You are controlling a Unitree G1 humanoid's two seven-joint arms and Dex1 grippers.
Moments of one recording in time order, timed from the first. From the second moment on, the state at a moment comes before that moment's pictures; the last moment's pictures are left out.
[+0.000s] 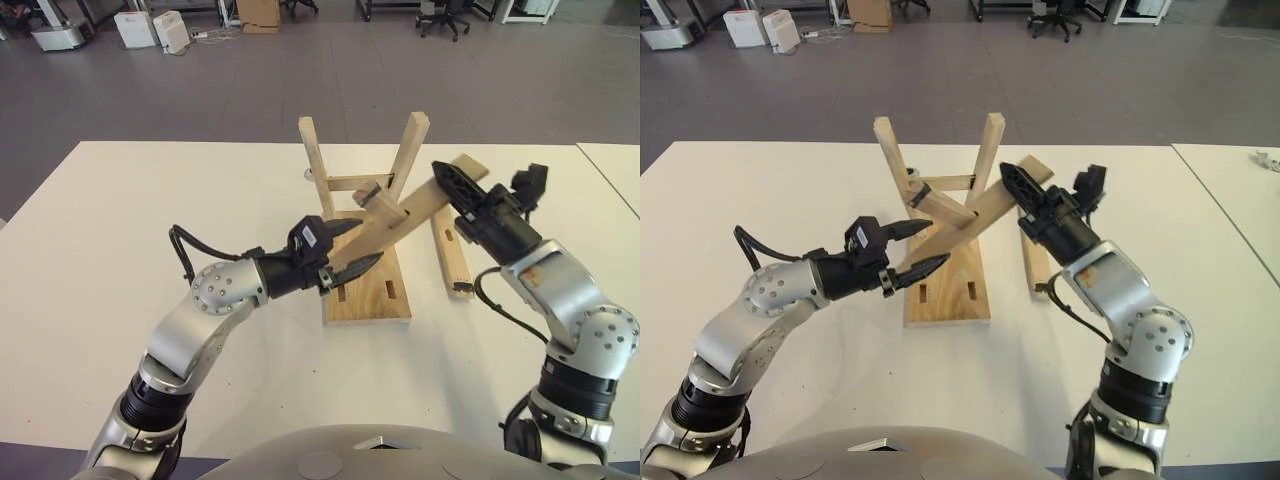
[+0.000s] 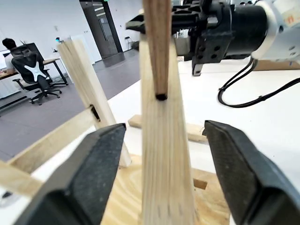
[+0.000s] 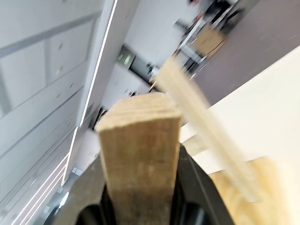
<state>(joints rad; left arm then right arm) -0.09 0.45 -0.28 -0.62 -0.35 0.51 -0.56 -0.09 -0.27 -0.44 -0.45 1.62 0.77 -0.24</state>
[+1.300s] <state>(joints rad) 0.06 0.41 -0.17 -0.50 -0.18 0.41 -0.45 0.07 -0.48 -0.39 -0.52 1.21 0.58 -0.10</state>
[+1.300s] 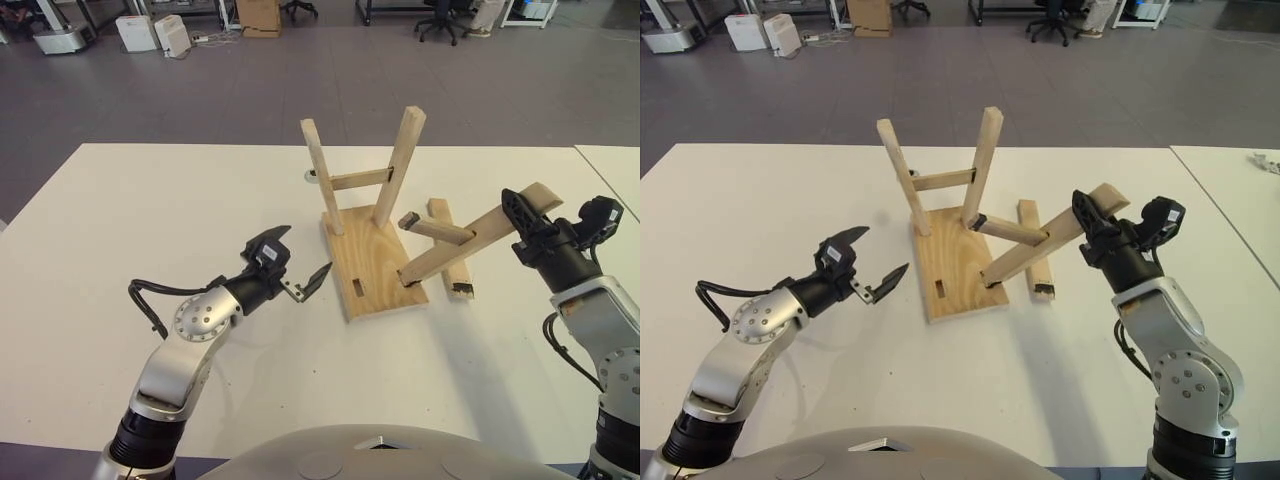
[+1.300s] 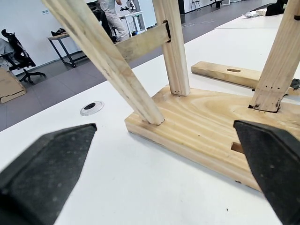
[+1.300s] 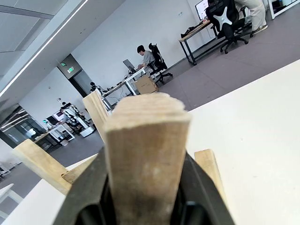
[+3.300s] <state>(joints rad) -0.01 0.40 -0.17 -0.41 -0.15 0.38 -0.47 -0.24 -0.64 -0.25 -0.22 0.87 0.74 0.05</state>
